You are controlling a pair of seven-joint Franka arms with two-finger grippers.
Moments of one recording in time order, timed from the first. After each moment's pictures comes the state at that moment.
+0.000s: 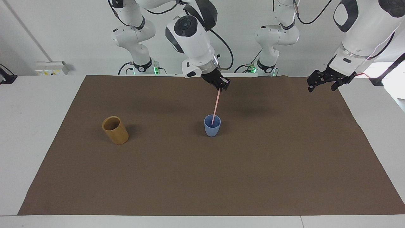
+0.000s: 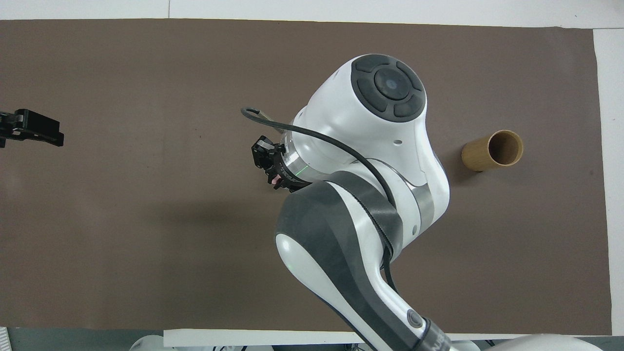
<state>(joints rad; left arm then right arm) -0.17 -0.04 0.06 -1.65 0.03 1.53 -0.04 0.51 0.20 0.11 -1.62 0.39 1.93 1.16</state>
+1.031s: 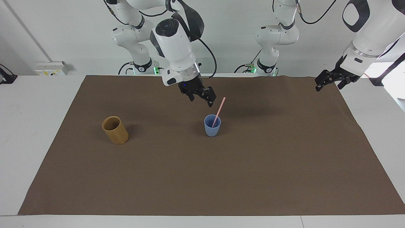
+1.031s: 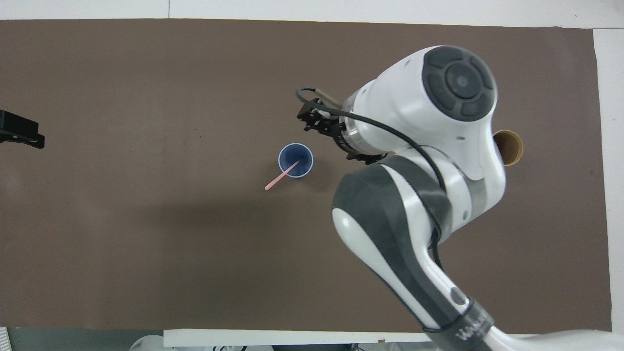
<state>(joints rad) -0.10 -0.04 0.04 -1.65 0.02 1.53 -0.02 0.34 0.13 0.09 -1.65 0.17 1.93 0.87</state>
